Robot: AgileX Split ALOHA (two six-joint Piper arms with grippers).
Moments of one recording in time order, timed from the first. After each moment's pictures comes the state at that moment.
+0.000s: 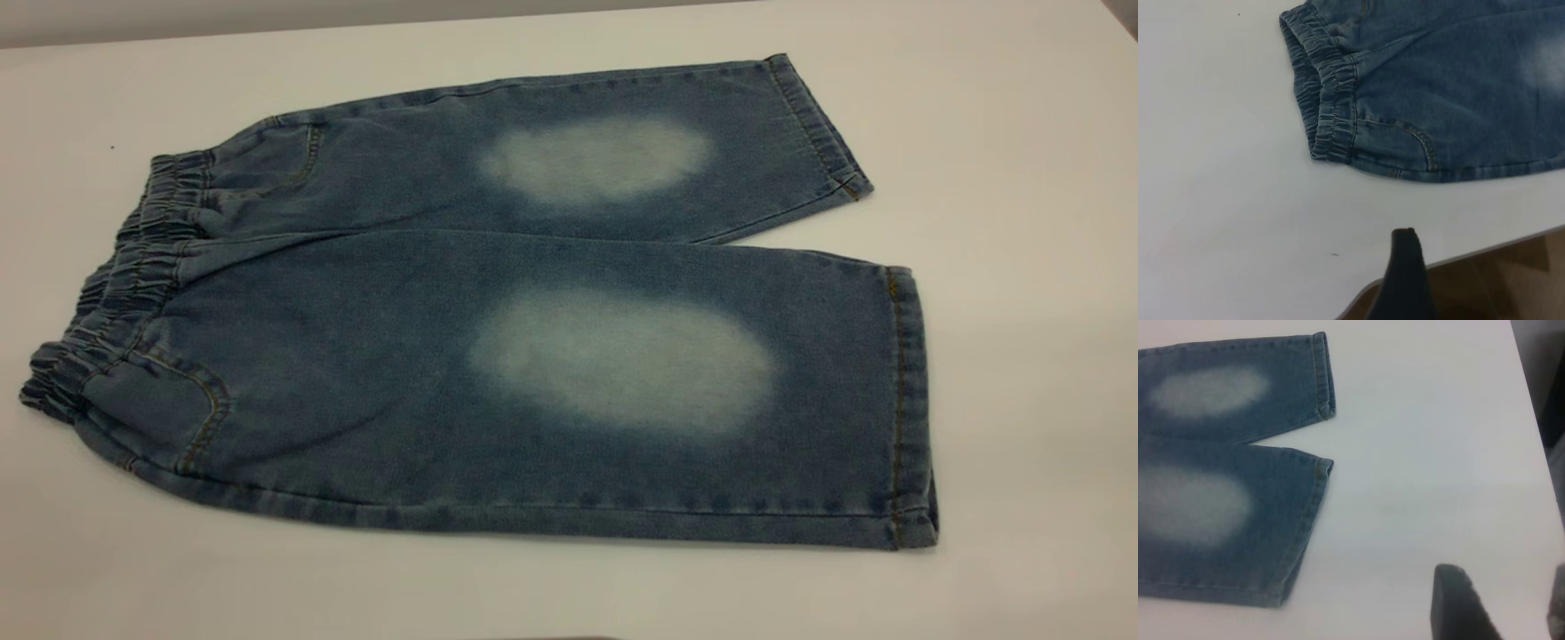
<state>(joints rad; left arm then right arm) -0.01 -0.02 -0.50 -0.16 1.14 0.25 0.09 -0.01 -0.47 0.01 1.13 0.15</state>
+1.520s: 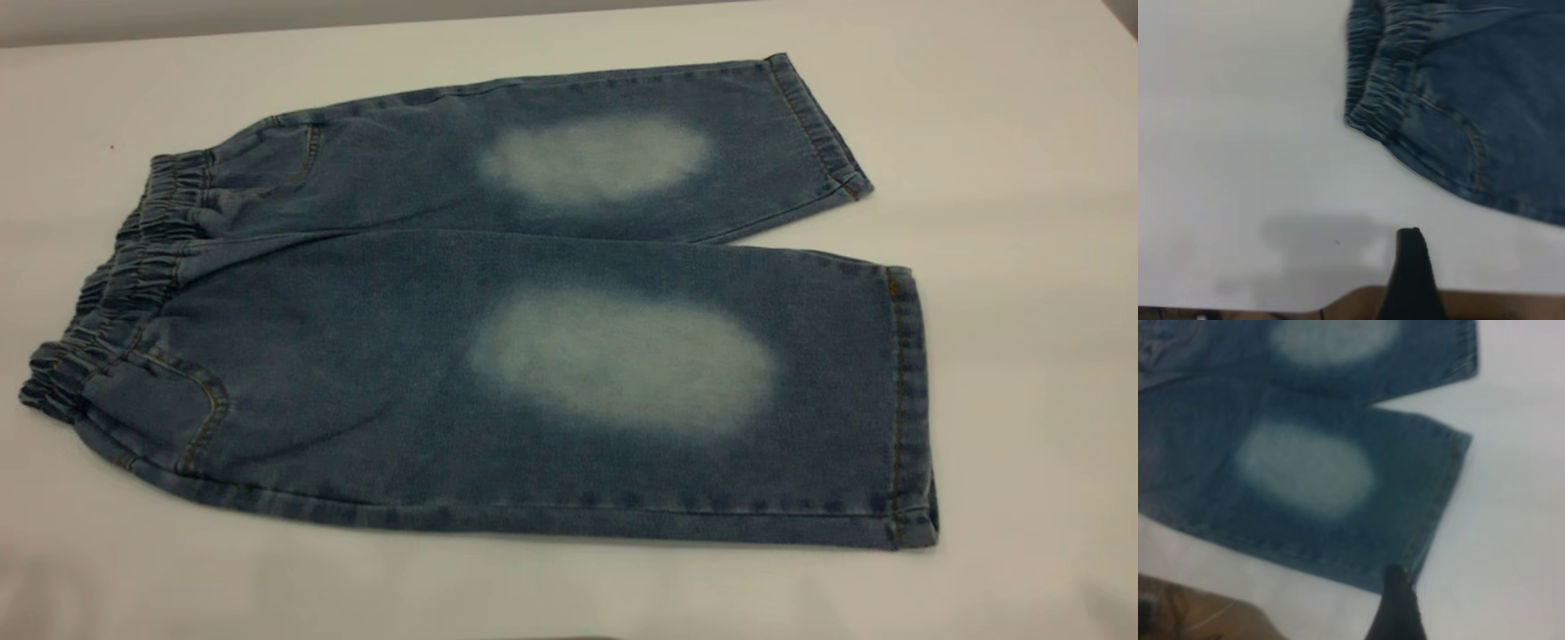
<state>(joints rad) -0.01 0.75 -0.58 -0.03 0.77 -0.12 0.09 0.60 -0.48 0.42 0.78 -0.16</state>
